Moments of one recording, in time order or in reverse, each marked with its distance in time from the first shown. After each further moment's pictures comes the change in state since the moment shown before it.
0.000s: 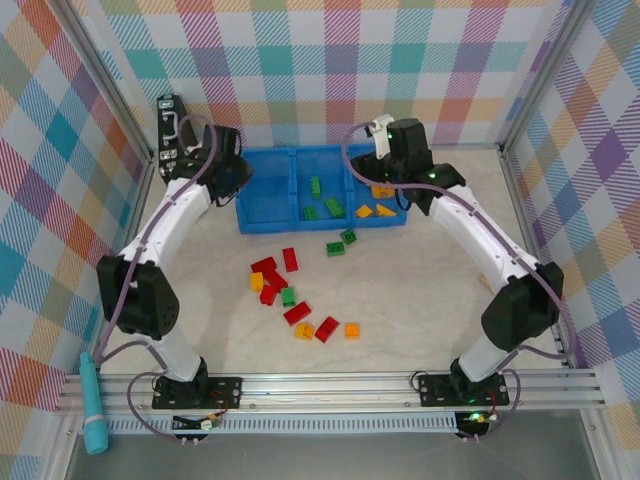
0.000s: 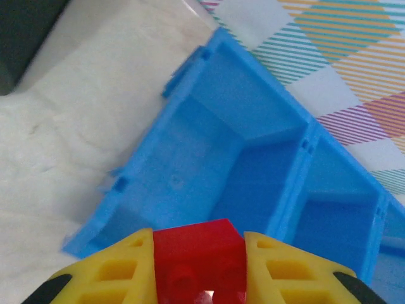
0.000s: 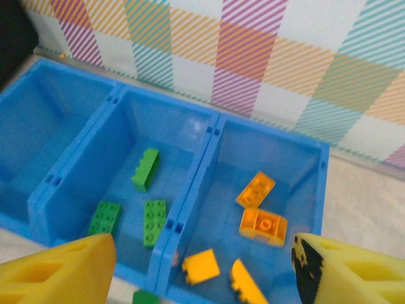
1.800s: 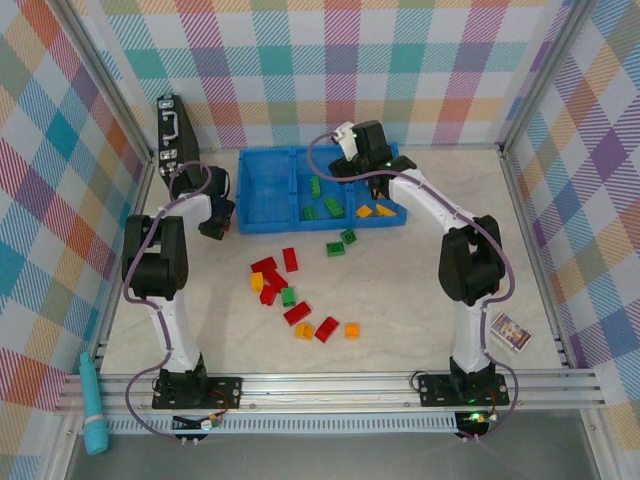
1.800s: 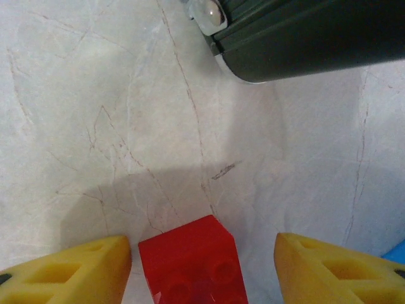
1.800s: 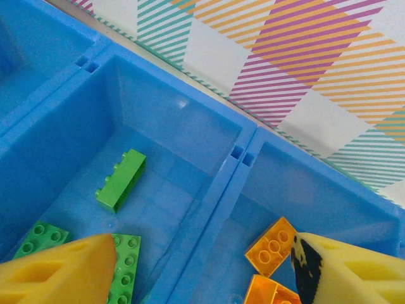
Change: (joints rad) left arm 0.195 0.293 -0.250 0.214 -0.018 -0.380; right arm 0.008 0.419 0.212 0.147 -0.005 -0.231
